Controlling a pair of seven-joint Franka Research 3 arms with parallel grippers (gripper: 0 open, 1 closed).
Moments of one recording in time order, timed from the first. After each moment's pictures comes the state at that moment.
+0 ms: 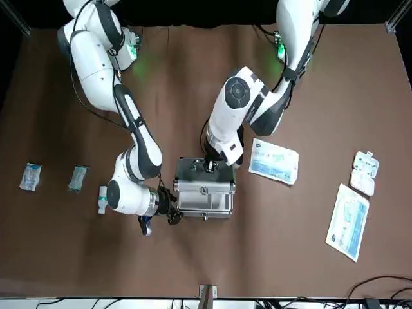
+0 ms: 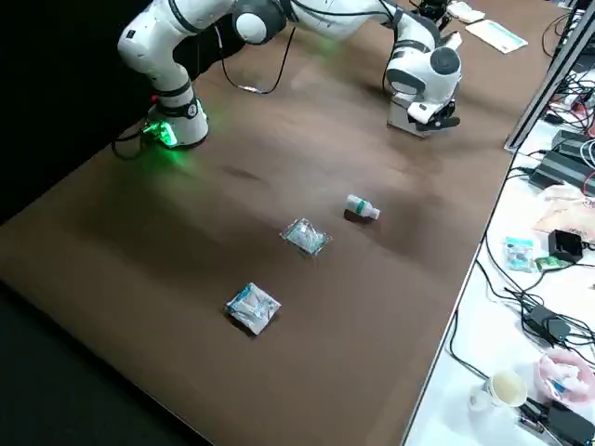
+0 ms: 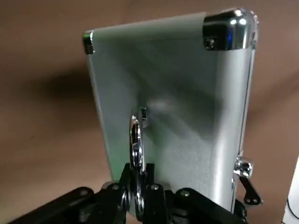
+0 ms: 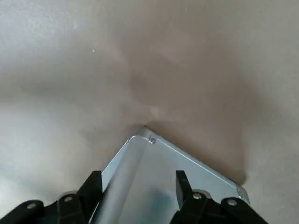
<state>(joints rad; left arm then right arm) -0.53 0.62 -0.25 -1.31 0.00 2.16 -2.15 0.32 0.97 0.09 -1.14 0.51 2.20 1.07</state>
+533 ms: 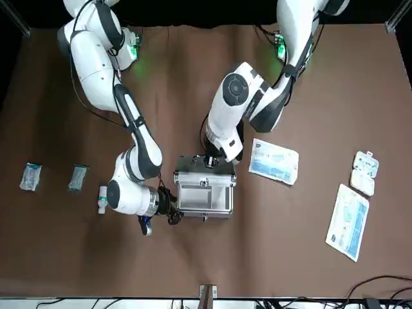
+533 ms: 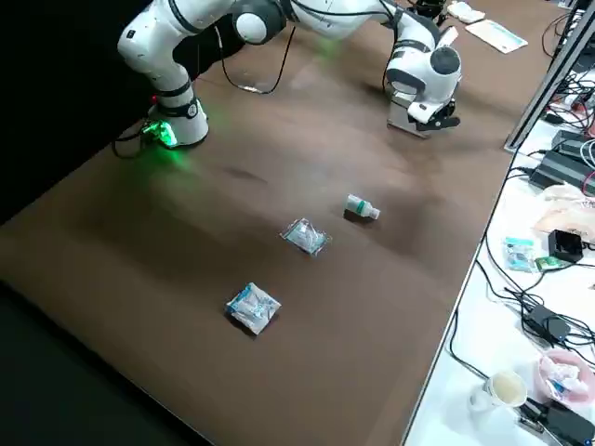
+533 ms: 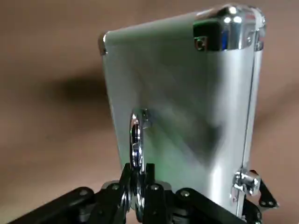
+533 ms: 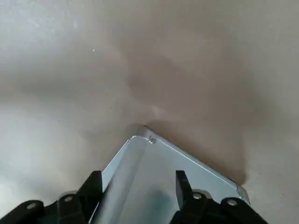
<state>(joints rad) -0.53 0.61 -0.25 -1.31 0.00 2.10 -2.16 0.32 0.97 0.09 -1.14 0.51 2.20 1.07</state>
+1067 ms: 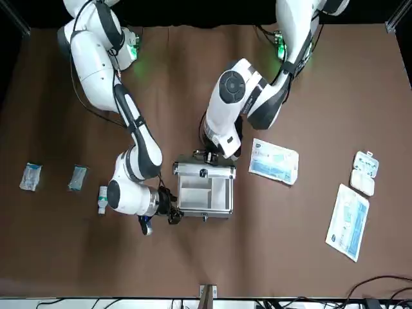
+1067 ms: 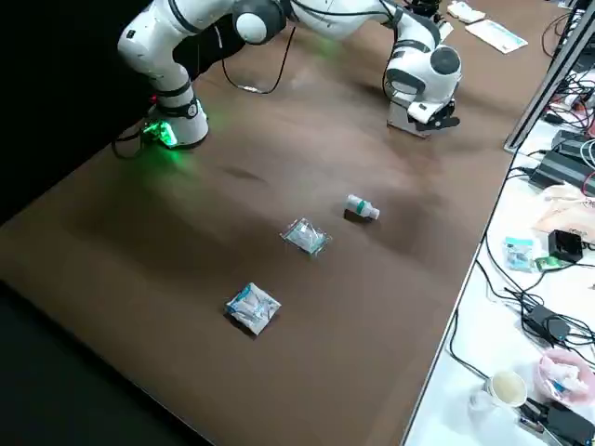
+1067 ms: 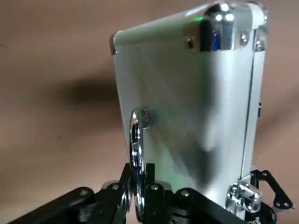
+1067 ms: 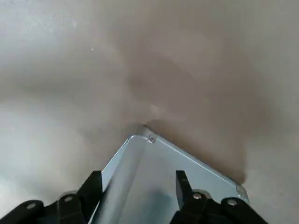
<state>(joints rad) -0.54 0.61 -0.25 -1.31 -0.01 2.07 -2.17 0.32 0.97 0.09 -1.14 0.51 2.20 1.07</state>
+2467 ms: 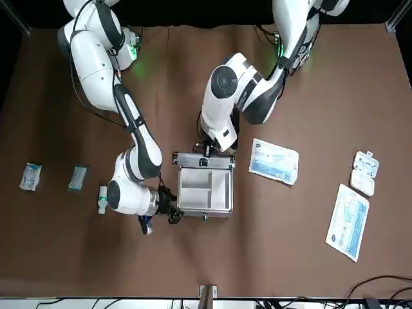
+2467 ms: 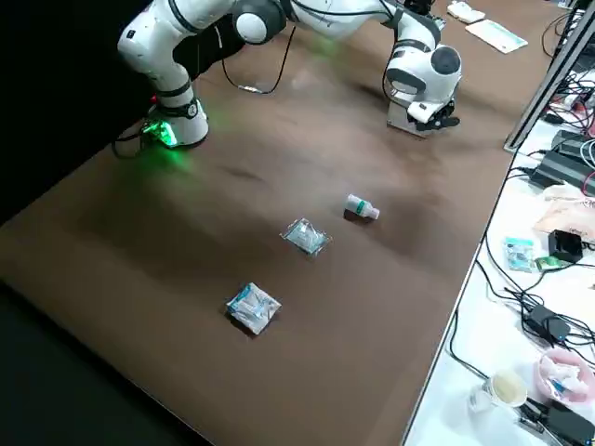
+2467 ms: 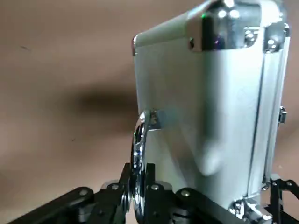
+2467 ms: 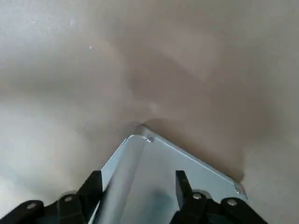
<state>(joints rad) -0.58 0.60 -0.24 -1.32 0.01 2.01 -2.22 0.32 0.97 0.09 -1.14 0.51 2.19 1.07</state>
